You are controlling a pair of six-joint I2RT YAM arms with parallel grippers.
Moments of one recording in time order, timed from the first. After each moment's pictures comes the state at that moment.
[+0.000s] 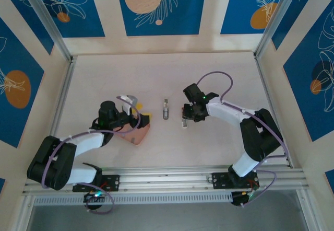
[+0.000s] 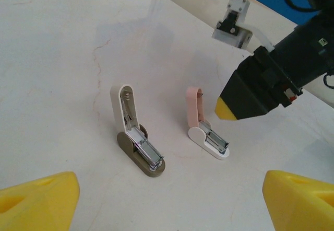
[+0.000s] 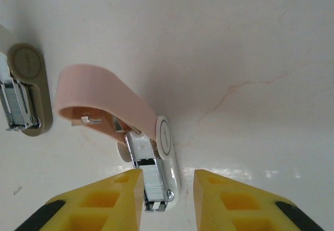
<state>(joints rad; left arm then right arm) -0.36 1.32 0.40 0.60 0.66 -0.18 0.56 1.62 1.02 -0.62 -0.02 0.67</state>
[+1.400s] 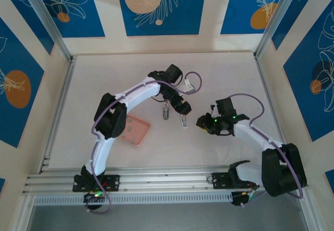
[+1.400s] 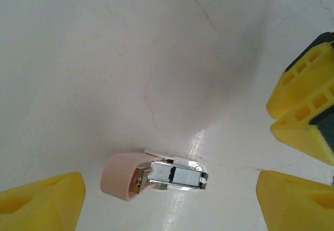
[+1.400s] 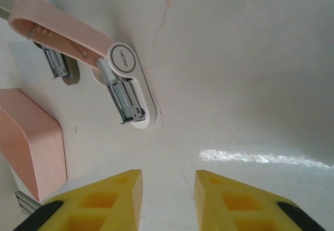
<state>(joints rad) -0.72 2.21 1.92 -0.89 0.53 0.27 0.25 1.20 0.57 -0.43 -0.46 0.73</state>
